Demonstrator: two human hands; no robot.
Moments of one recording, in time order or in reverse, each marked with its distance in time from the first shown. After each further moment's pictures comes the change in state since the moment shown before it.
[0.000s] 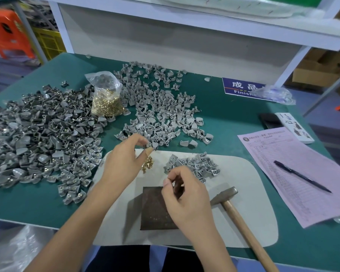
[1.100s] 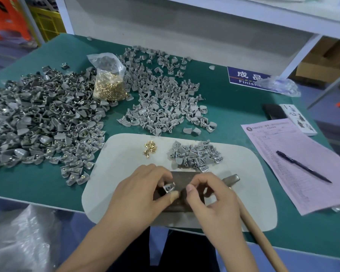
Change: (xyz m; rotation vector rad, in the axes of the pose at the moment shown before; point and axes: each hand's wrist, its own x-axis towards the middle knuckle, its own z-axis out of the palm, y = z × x) left_hand -0.109 0.042 -0.021 0.003 -0.283 0.187; right_hand -0.038 0.004 -0.040 0.136 0.017 0.114
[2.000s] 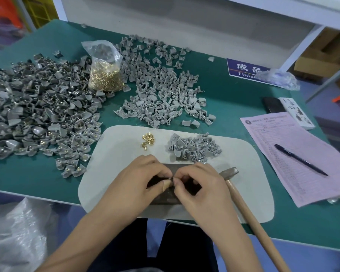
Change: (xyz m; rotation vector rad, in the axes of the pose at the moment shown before) left_hand 0.006 -0.010 -0.001 -0.223 -0.025 0.066; right_hand 0.013 -0.015 0.005 -0.266 -0.126 -0.112
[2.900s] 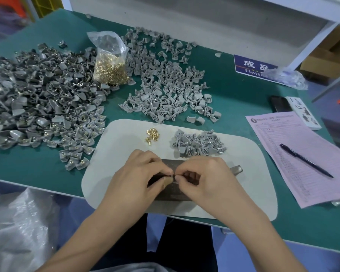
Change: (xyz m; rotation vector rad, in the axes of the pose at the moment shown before) left_hand -0.011 -0.006 0.007 0.126 0.142 -0.028; right_hand 0.029 -0.016 -0.021 -0.112 -0.328 -0.098
